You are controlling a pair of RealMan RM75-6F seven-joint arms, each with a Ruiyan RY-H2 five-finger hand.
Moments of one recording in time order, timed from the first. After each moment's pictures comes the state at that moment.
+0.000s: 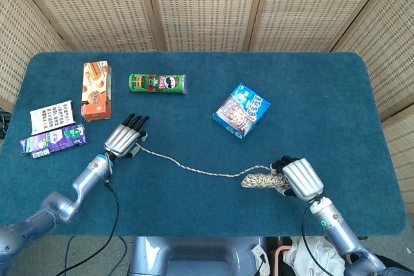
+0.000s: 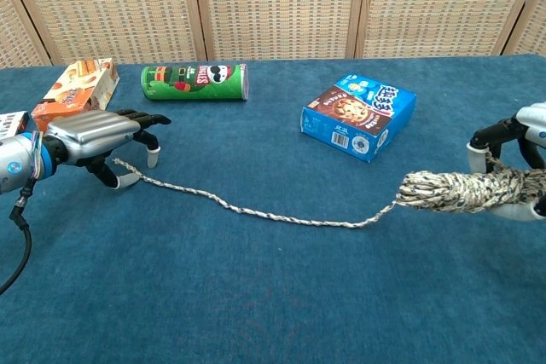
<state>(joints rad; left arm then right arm) -0.76 -1.77 -0.03 -0.70 1.54 0.87 -0.14 0.41 -1.44 0.00 -1.34 -1.65 1.28 -0.01</state>
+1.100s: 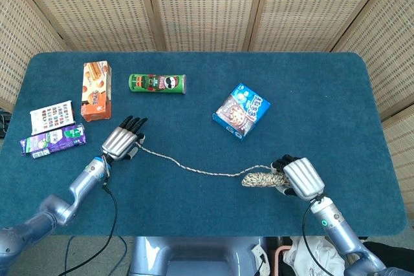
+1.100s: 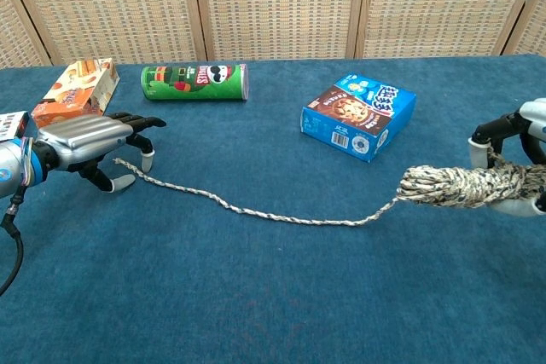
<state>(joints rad) -0.73 -1.78 0.01 -0.67 1.54 0.91 -0.18 0.41 -1.44 0.00 -1.34 -1.65 1.30 -0.01</state>
